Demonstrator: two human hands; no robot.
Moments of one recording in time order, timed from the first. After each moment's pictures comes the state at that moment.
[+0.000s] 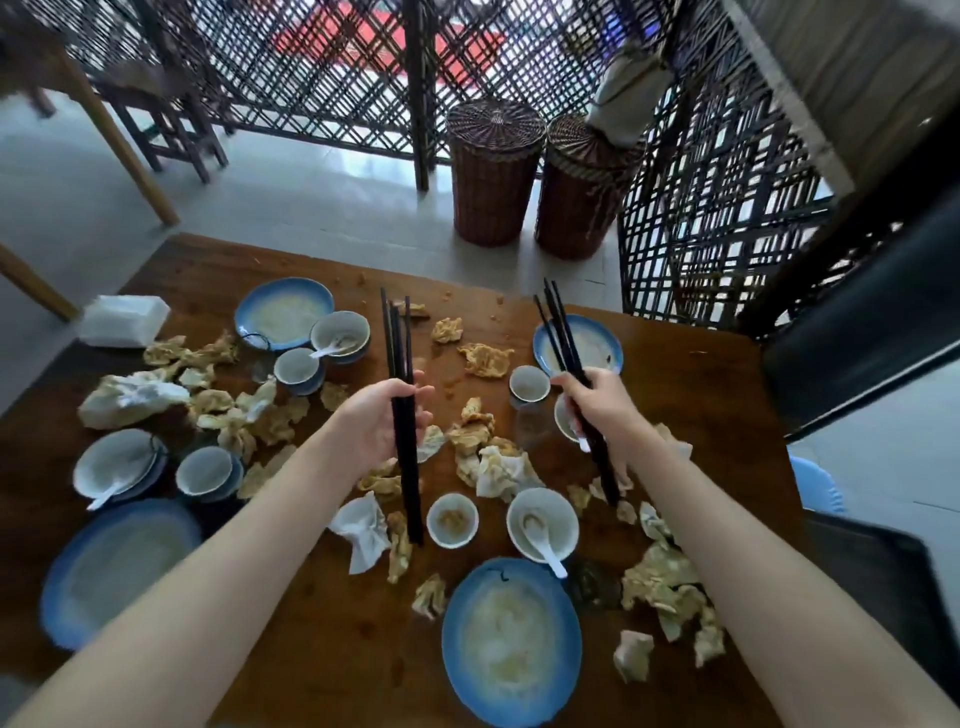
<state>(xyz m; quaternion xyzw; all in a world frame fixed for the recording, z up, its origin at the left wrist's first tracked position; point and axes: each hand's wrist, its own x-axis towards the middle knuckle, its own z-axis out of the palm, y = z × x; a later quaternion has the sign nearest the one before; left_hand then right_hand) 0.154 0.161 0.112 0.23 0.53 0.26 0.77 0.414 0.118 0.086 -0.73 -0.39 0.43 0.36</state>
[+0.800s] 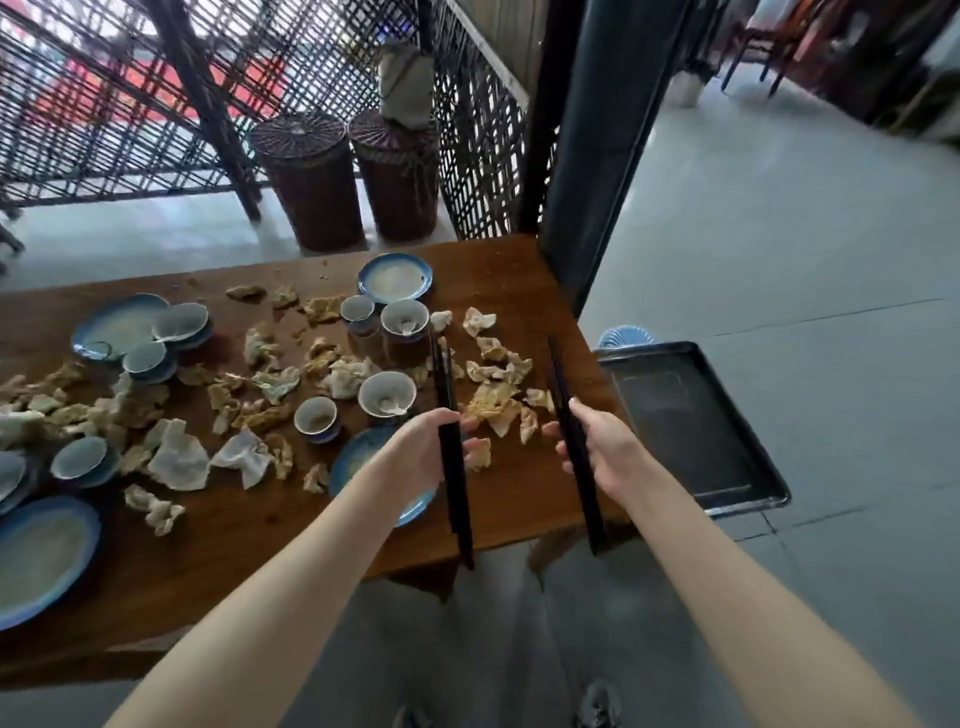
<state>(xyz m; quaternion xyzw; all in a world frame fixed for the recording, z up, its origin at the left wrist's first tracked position) 0.266 -0.129 0.124 0.29 0.44 0.07 0.85 0.435 -0.259 0.115 -0.65 -0.05 0.52 0.55</state>
